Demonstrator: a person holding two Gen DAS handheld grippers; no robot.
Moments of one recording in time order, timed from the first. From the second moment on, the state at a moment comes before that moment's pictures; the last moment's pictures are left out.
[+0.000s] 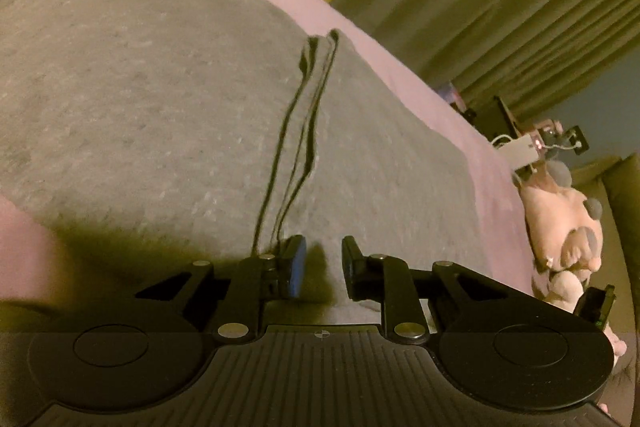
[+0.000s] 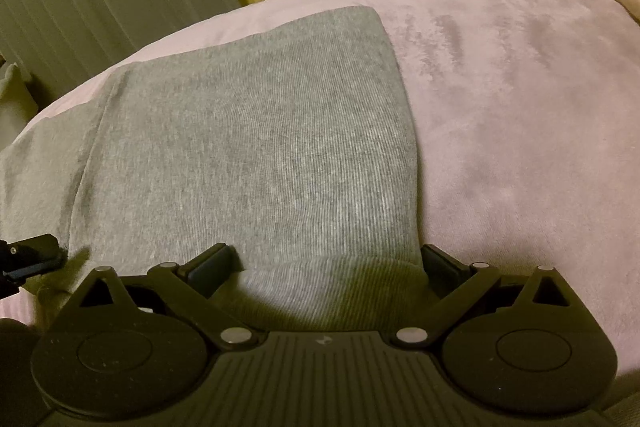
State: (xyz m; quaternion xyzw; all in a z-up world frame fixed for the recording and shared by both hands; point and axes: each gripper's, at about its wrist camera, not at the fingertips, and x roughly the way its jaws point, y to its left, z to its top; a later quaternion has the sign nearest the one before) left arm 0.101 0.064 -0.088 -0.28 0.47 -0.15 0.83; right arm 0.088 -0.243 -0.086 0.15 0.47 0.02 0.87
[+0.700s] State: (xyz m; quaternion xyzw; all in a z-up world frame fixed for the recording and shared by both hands) left arm 0.095 0.052 -0.079 -0.20 0.46 -0.12 0.86; right arm 0.088 -0.240 -0.086 0.14 0.46 0.02 0.88
